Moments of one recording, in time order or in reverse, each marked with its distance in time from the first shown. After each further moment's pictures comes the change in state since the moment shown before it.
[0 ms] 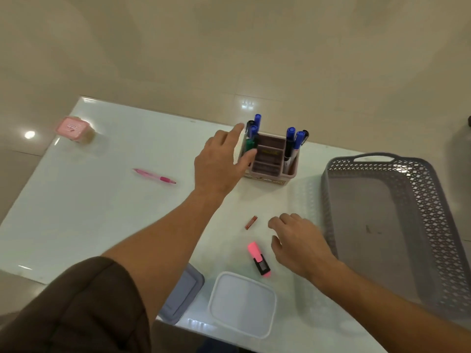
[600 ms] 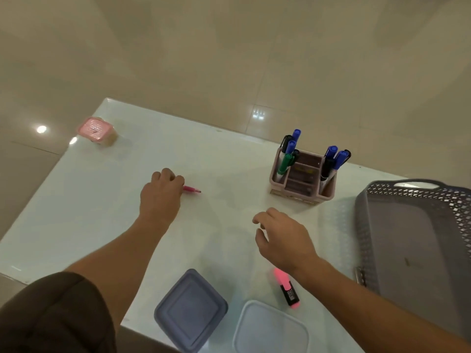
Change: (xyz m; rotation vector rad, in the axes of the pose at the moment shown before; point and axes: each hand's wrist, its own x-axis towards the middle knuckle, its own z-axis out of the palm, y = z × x) left_hand -0.057 -0.211 -0.010 0.452 -0.262 -0.129; right_hand 0.083 -0.065 0.003 0.247 0.070 0.020
